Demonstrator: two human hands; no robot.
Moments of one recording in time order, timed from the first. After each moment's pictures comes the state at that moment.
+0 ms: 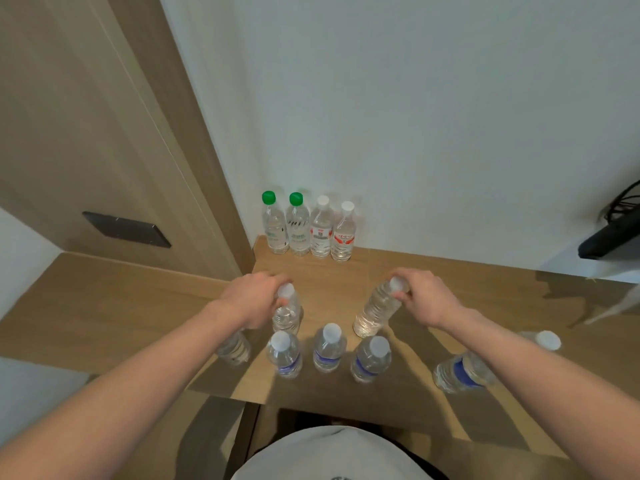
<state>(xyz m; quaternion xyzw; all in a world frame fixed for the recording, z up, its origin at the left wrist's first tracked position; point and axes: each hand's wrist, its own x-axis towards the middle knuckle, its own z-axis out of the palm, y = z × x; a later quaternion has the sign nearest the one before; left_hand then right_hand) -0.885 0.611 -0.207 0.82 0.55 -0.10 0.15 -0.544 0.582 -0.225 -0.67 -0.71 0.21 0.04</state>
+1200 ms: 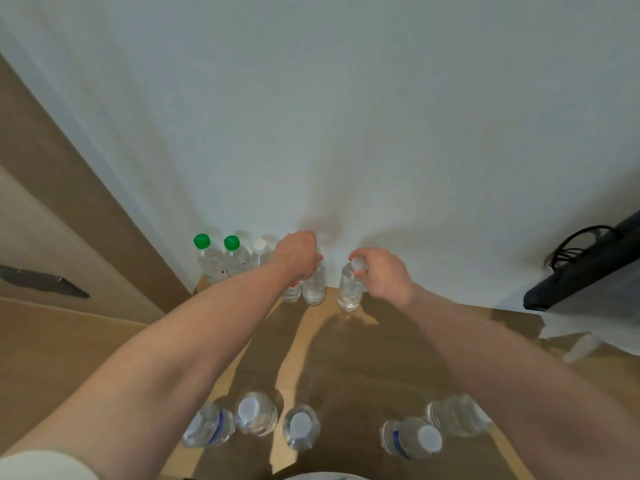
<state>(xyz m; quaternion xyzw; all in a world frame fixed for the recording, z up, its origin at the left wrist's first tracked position) -0.660 0.788 -0.200 0.79 0.60 -0.03 0.10 -0.467 0.725 -0.203 -0.69 -0.70 0.17 0.07</state>
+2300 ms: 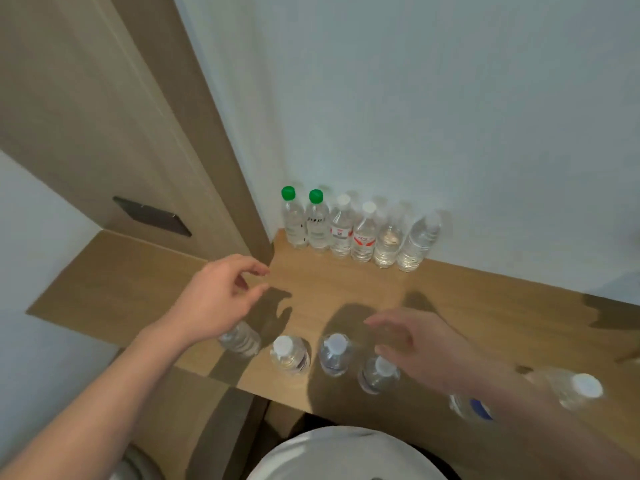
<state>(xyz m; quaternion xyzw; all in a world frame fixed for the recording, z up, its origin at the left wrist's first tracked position) -0.916 0.575 -0.138 0.73 0.65 0.11 0.20 -0.569 0.537 -0.166 -0.54 -0.74 0.39 0.07</state>
